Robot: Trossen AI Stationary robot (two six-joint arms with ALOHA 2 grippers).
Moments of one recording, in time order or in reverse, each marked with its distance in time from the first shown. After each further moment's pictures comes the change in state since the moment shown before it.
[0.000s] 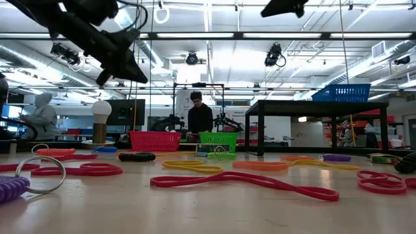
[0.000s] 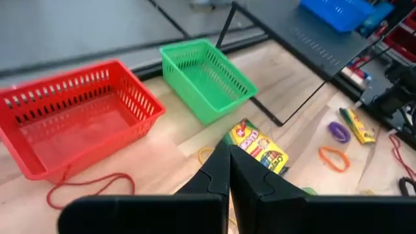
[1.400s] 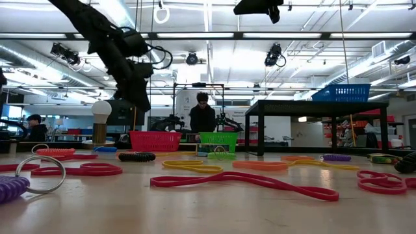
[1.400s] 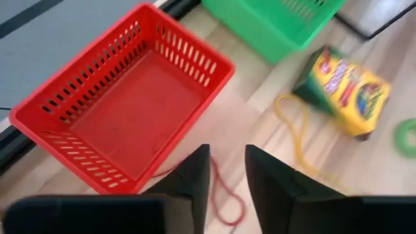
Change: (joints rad) left arm 0.375 0.441 0.307 -0.289 0.330 0.512; right arm 0.093 0.164 0.000 0.218 -0.053 0.112
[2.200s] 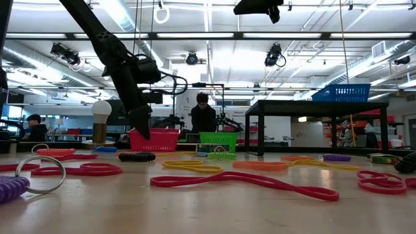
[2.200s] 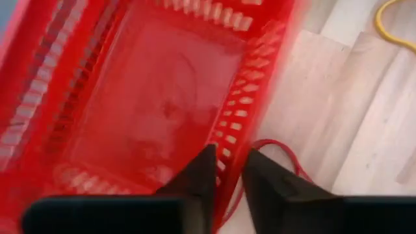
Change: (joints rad) left arm -0.031 0.278 0.000 0.136 -0.170 0.310; right arm 0.000 0.000 0.000 0.001 0.000 -0.008
